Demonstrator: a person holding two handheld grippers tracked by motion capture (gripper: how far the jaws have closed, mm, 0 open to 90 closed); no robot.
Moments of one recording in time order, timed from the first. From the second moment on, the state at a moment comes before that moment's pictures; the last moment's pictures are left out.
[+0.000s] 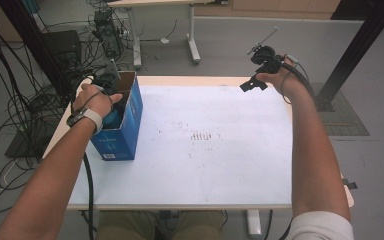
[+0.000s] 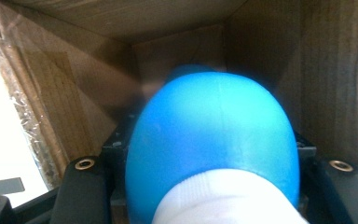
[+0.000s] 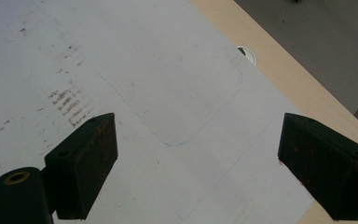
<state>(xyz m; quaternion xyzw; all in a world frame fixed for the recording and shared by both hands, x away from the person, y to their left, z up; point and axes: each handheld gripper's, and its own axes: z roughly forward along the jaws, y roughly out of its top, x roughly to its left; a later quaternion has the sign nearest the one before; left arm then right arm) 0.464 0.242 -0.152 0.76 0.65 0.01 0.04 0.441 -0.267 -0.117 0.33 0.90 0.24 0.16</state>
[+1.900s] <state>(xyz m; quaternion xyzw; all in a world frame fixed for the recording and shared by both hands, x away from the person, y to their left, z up) 0.456 0.241 -0.145 0.77 0.64 0.02 0.05 0.435 -0.268 -0.113 0.34 0.90 0.24 0.16</state>
